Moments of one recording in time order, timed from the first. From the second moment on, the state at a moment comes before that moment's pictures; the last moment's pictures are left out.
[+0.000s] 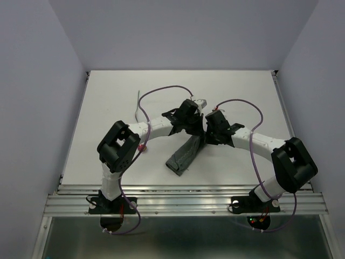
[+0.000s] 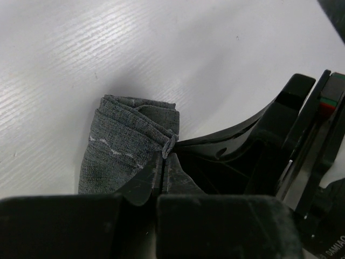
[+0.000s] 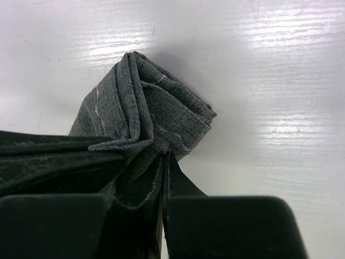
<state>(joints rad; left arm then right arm) -0.82 1.93 1.34 -0.16 0.22 -0.52 0.58 1.52 0.87 -0.32 0.19 0.65</state>
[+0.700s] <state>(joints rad) -0.81 1.98 1.34 -0.18 0.33 -0.46 0.58 1.49 0.84 -0.30 0.19 0.72</state>
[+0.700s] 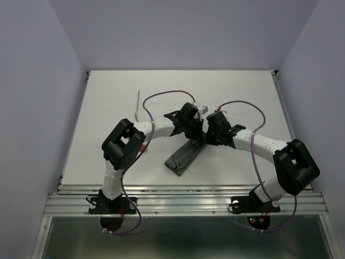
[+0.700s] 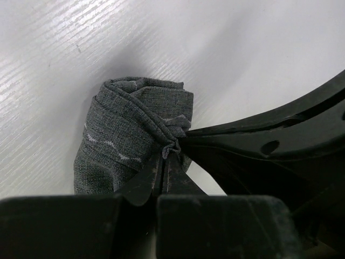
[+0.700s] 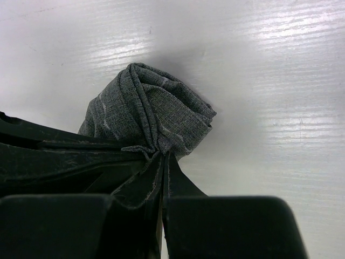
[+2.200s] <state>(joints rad) -0.81 2.02 1.38 -0.24 0.31 -0.45 0.58 1.47 0.83 -0.28 0.20 0.78</state>
